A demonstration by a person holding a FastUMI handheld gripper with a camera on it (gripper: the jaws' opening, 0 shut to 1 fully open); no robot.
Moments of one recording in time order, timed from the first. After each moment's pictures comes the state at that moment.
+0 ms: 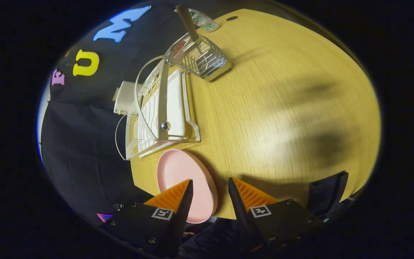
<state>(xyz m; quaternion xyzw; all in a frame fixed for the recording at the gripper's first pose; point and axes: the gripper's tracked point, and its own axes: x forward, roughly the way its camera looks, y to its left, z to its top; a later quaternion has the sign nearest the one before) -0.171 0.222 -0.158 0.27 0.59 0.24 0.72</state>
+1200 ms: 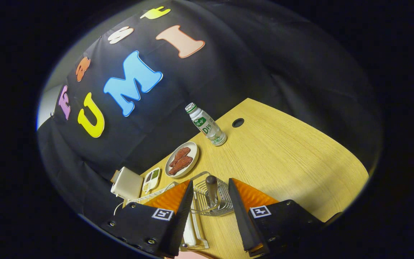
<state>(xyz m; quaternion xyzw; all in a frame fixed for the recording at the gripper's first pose) 0.058 0.193 -0.073 0.30 0.28 0.10 0.91</state>
